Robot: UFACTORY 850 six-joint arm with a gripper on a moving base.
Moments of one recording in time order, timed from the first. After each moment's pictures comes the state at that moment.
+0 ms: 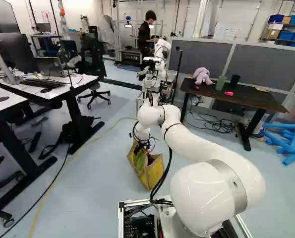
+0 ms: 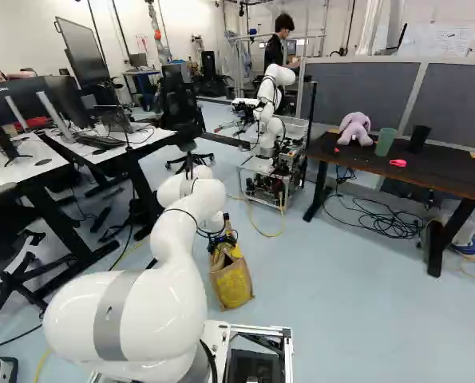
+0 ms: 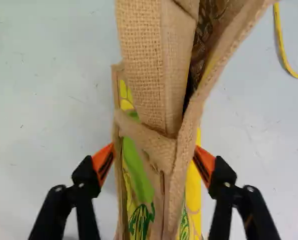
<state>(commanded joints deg) 7.9 -98.9 -112.0 7.5 -4.4 -23.5</state>
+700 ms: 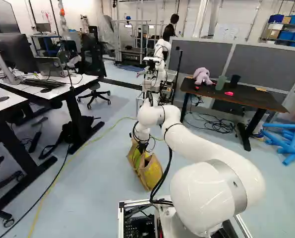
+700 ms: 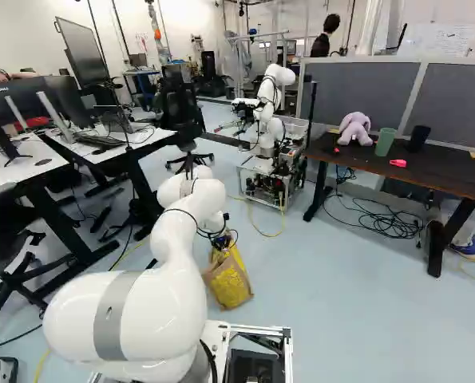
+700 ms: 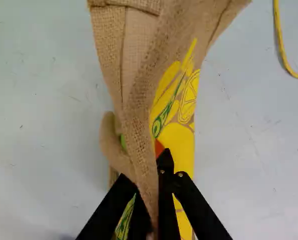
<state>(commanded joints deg) 7.9 -98.9 -112.0 7.5 -4.4 -23.5</state>
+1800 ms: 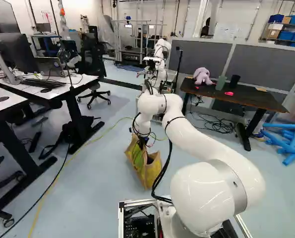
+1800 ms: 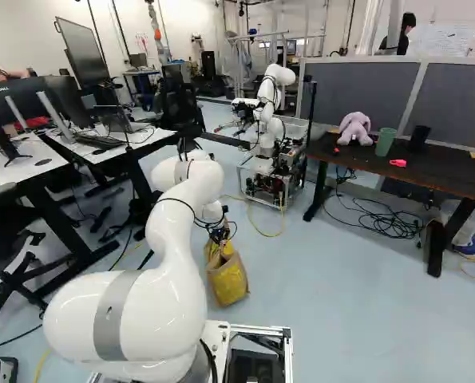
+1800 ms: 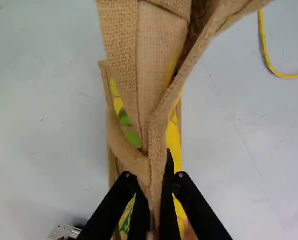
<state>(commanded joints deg) 7.9 -87.9 -100.8 8.1 -5.6 -23.5</state>
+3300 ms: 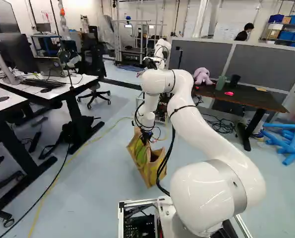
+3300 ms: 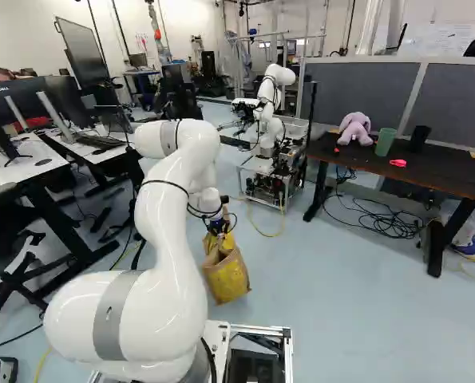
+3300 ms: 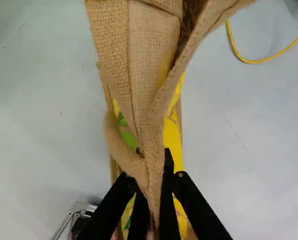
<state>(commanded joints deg) 6.7 -67.4 -75.3 10.9 1.0 -23.5</state>
